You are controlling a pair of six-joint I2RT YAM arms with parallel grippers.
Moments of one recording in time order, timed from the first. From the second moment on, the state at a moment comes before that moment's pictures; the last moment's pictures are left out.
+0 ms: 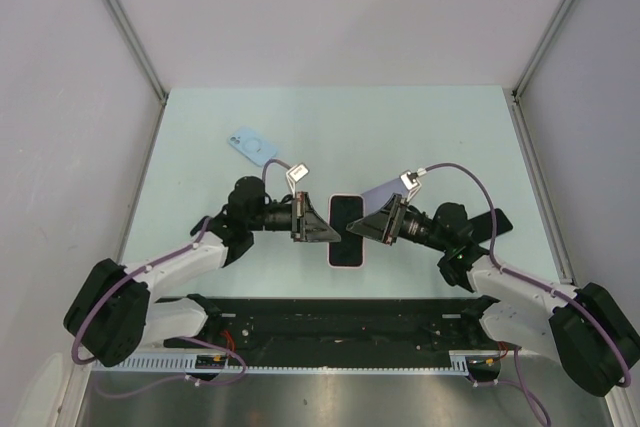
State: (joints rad) left arm -0.60 1.18 0.53 0.45 0.88 -1.02; right arm 0.63 1.03 0.31 0.75 -0.57 1.16
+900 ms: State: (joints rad) left arm -0.62 1.34 0.66 0.12 0.97 -0.73; right arm 0.47 1.08 0.36 0.65 -0.66 1.02
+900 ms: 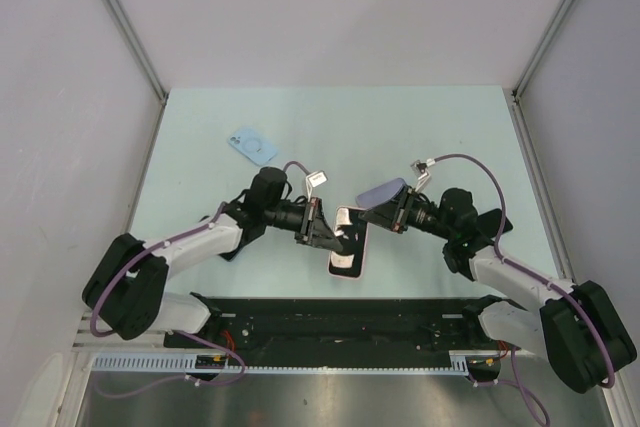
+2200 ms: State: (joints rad) left arm -0.57 1.16 0.58 0.29 0.69 -0.99; right arm 0.56 0.99 0.23 0.80 -0.70 1.17
